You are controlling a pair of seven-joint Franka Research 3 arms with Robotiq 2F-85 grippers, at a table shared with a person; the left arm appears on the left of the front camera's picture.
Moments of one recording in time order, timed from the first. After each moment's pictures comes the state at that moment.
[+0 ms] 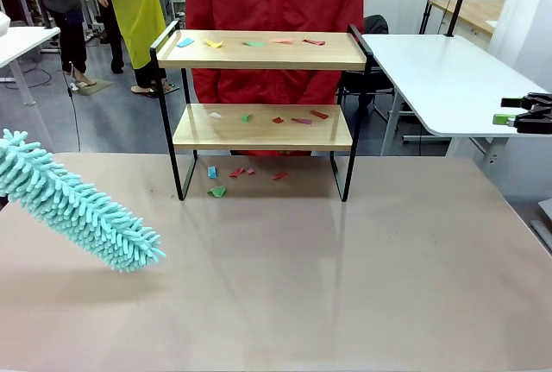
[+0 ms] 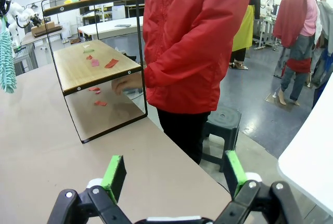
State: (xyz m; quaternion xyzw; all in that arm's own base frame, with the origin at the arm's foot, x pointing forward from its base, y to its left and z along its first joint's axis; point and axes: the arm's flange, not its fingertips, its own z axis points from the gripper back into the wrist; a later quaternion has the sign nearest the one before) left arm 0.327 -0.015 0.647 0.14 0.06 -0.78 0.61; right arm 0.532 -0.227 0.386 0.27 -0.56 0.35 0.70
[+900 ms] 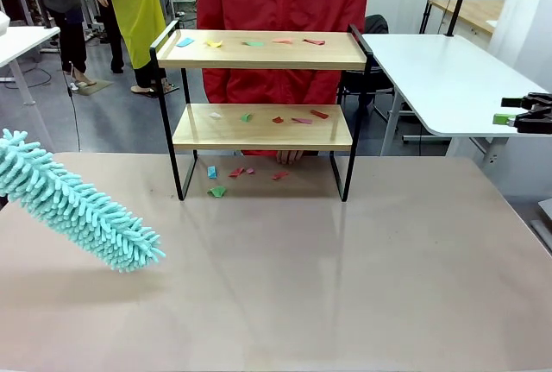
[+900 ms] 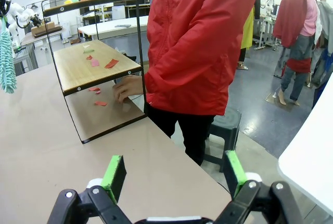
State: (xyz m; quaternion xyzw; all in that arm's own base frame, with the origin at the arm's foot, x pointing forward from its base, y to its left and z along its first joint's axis) left arm 0.327 -0.015 0.647 0.14 0.06 -0.78 0.61; right arm 0.532 -0.227 0.386 0.27 -0.56 0.35 0.70
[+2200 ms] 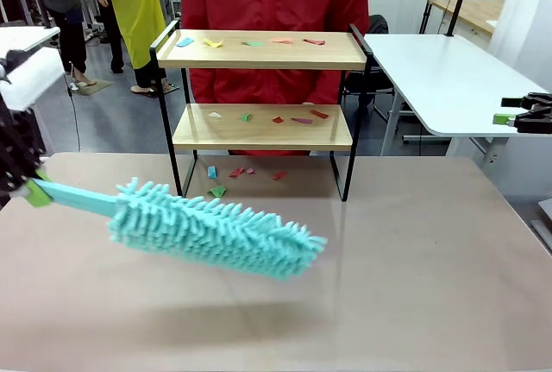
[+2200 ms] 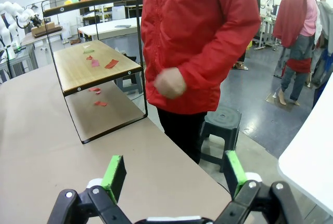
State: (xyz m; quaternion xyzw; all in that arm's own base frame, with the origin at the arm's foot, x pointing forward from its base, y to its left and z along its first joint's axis) left arm 0.253 -0.085 0.560 -0.07 -0.14 -0.72 0.67; right arm 0.532 -0.227 0.386 0.27 -0.56 0.35 0.70
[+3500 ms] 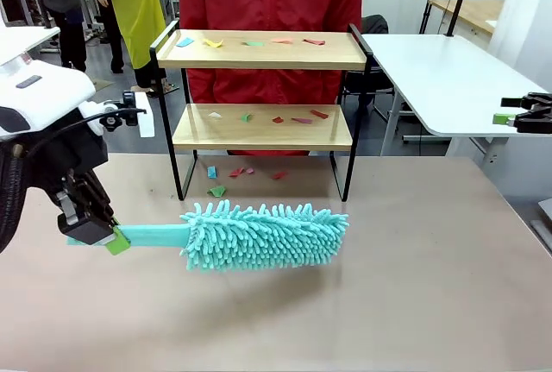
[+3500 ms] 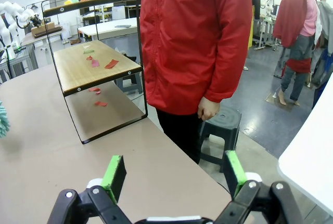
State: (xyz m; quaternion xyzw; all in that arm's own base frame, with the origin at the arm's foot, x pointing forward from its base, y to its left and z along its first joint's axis) left arm 0.226 -0.175 0.523 -0.12 -0.09 -0.55 0.82; right arm 0.532 -0.227 0.386 0.28 -0.56 0.35 0.70
